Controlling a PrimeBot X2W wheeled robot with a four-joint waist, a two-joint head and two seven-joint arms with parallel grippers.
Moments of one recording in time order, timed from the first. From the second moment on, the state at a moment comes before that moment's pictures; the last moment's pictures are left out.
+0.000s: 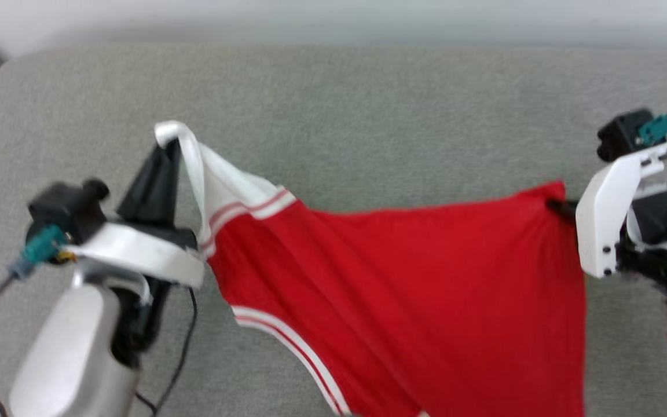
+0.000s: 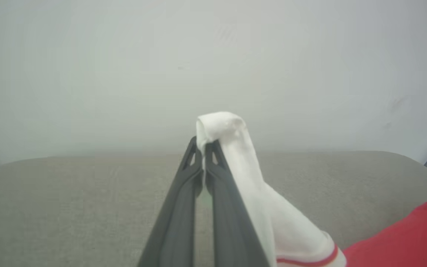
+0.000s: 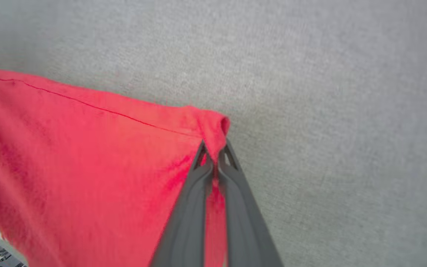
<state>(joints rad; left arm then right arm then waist) -0.36 0.33 -0.24 0.07 -0.52 -0.02 -0.15 -0.52 -0.38 0.19 0.15 0.53 0.13 0.96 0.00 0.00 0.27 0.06</state>
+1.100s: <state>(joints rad) -1.67 0.53 -0.21 0.53 -0.37 -0.10 -0.10 -1.54 -0.35 0.10 0.40 0.32 0.13 0.36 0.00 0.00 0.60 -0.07</state>
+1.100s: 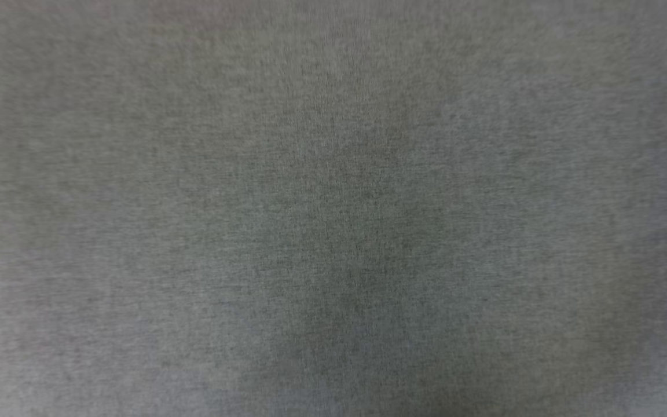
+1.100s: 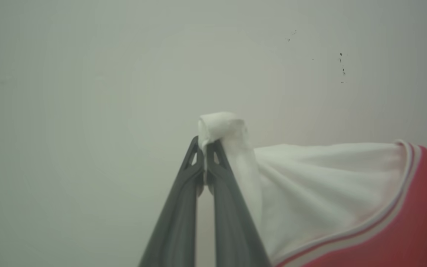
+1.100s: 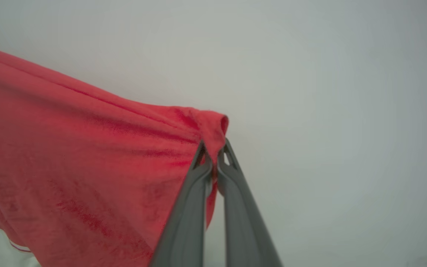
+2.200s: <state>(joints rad) -1.06 0.49 -0.14 0.65 -0.59 -0.13 -0.26 -1.17 -0.46 0.47 0.61 0.57 0.13 0.07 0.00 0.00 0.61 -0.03</state>
